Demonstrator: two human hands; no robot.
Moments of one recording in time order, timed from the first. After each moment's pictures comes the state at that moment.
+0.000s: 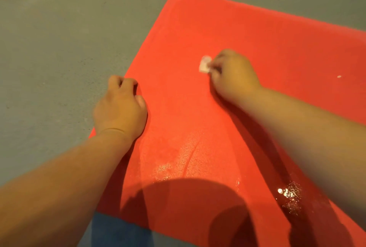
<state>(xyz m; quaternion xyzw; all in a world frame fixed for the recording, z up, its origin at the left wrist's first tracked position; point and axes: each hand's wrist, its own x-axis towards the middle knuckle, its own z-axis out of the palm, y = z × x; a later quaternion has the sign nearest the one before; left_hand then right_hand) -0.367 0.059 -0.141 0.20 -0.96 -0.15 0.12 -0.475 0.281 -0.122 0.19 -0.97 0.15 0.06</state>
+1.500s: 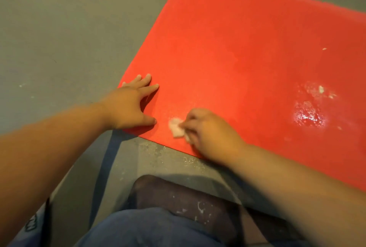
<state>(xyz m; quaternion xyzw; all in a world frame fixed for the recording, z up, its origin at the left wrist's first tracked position) -0.263 0.035 -0.097 -0.05 -0.97 -0.15 -0.21 -0.251 0.273 -0.107 0.37 -0.89 0.22 -0.13</state>
